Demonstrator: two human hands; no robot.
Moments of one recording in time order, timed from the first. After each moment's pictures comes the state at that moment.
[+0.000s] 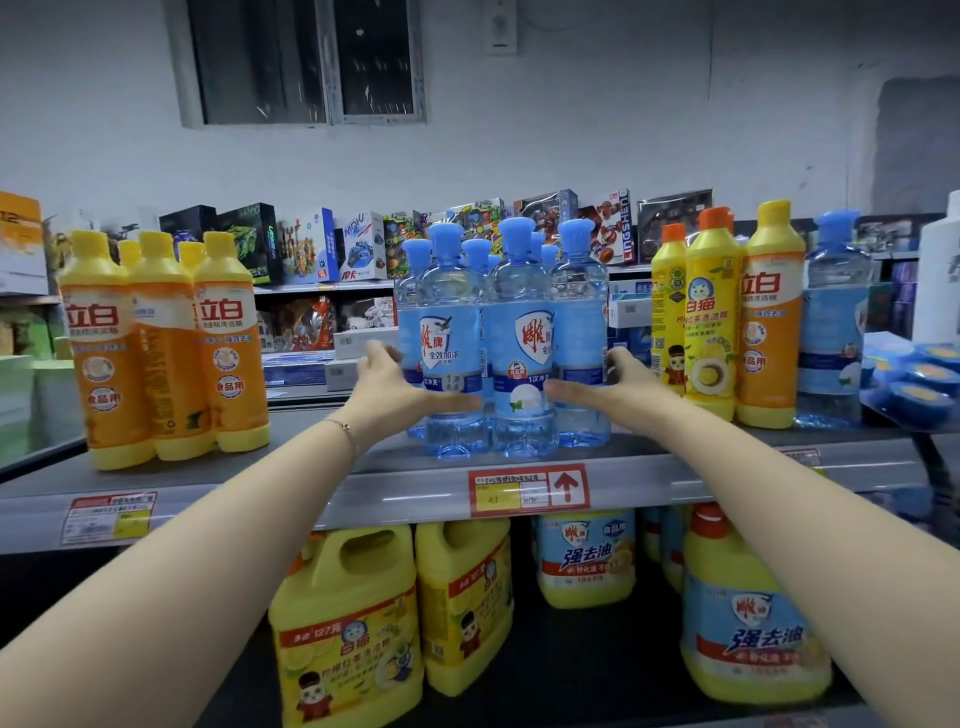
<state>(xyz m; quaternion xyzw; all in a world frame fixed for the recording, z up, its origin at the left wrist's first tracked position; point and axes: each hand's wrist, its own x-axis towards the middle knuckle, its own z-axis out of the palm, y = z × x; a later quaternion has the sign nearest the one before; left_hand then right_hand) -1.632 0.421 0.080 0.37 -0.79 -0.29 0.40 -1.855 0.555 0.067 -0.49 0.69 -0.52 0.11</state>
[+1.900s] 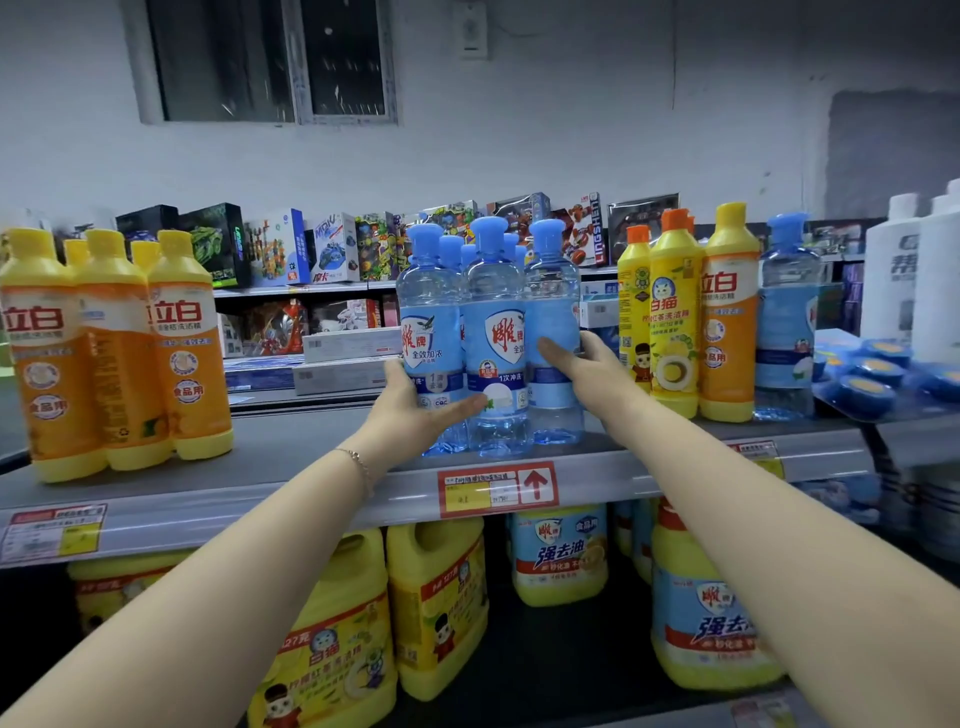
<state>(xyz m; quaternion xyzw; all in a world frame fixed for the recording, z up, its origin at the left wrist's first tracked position) -1.667 0.448 0.058 0.25 -0.78 -0.39 0.42 -1.855 0.538 0.068 -0.45 0.56 -0.67 0.16</state>
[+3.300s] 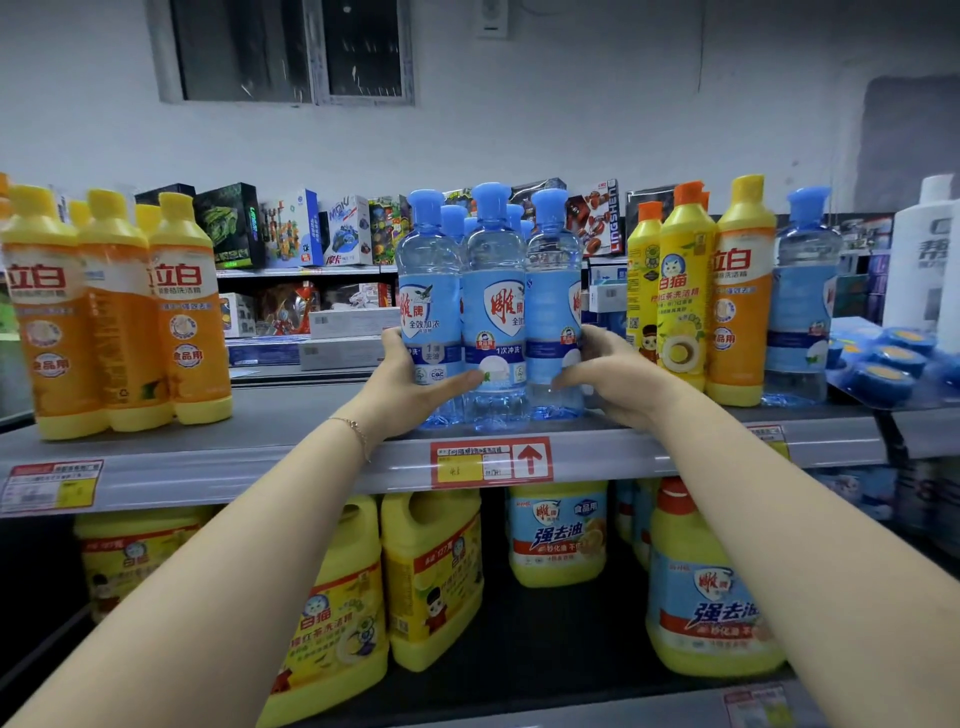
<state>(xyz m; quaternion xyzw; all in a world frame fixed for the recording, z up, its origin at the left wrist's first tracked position) -1.666 0.451 0.054 0.24 -0.79 -0.37 0.42 -1.863 0.564 0.061 -0.50 0.54 -0.61 0.28</state>
